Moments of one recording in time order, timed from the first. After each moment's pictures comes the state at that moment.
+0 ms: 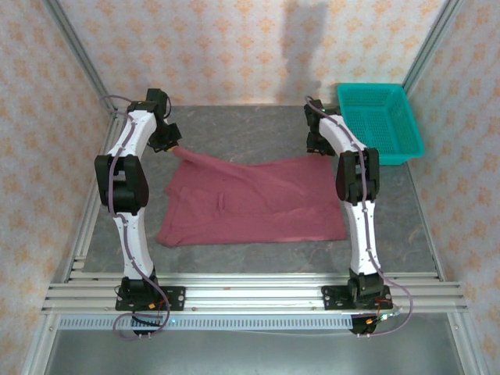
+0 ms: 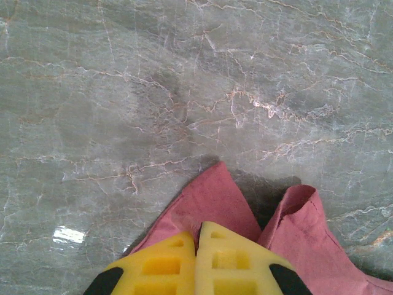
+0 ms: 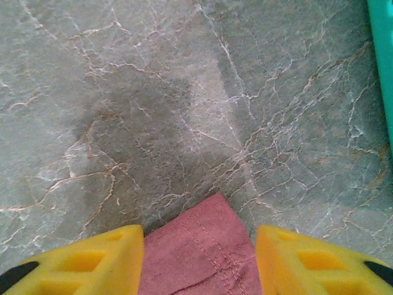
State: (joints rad) left arm 0.06 2.18 1.98 -1.08 0.06 -0.47; right arm 0.18 2.45 2.17 -1.10 0.29 0.46
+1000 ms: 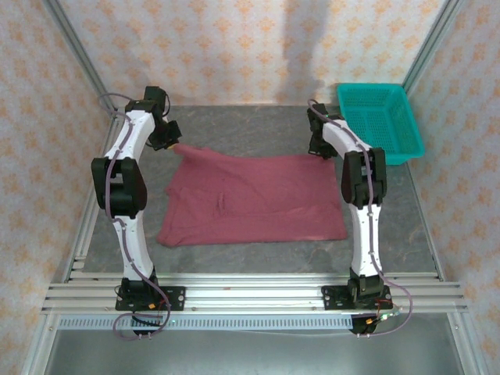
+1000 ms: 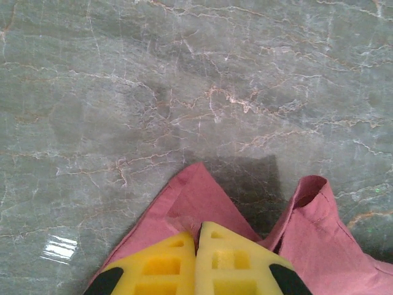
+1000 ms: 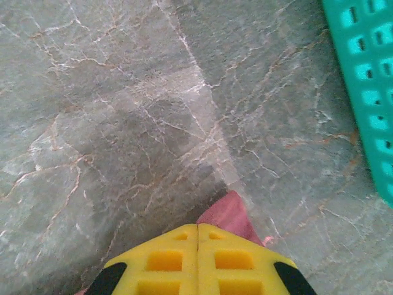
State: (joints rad) left arm 0.06 2.12 1.95 -1.06 0.09 -0.46; right arm 0.17 2.31 1.93 -0.93 0.32 0.48
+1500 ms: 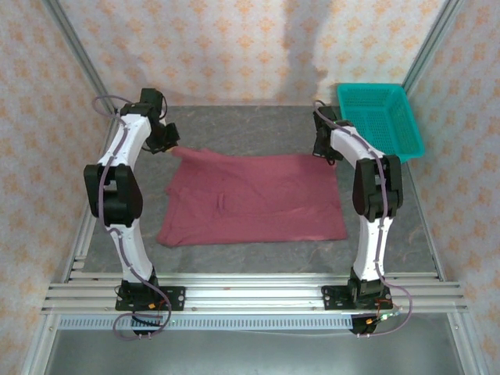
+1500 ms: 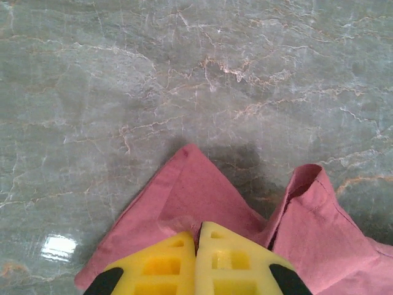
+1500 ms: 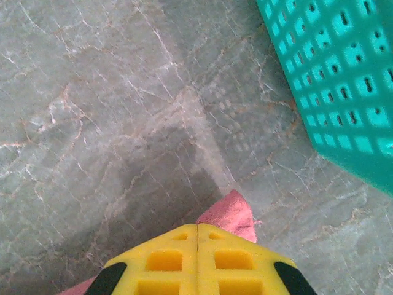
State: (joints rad) left arm 0.06 1.98 1.81 -1.04 0.11 -0.44; right arm 0.17 2.07 1.64 -0.78 0.32 0.48
